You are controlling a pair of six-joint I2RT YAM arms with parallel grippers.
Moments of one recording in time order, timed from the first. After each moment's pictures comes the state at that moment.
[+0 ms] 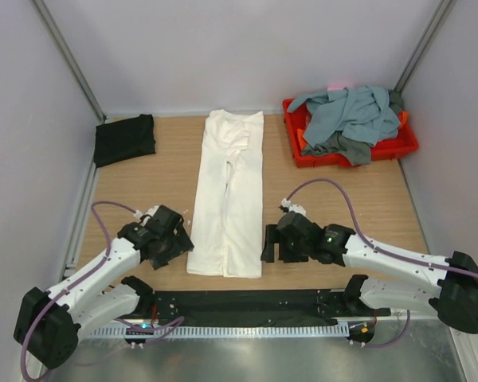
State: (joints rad) left arm -0.55 0.93 0.56 -0.85 -0.17 -1.05; right arm 0.95 1.08 0.65 -0.56 0.05 0.87
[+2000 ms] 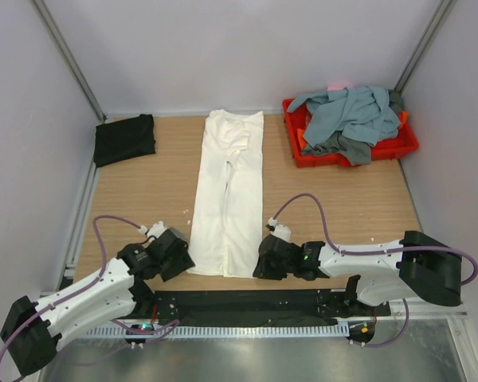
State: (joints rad) left arm -0.79 0.75 0.37 -0.79 -0.21 -1.24; right arm 1.19 1.29 0.51 -0.19 0.11 1.18
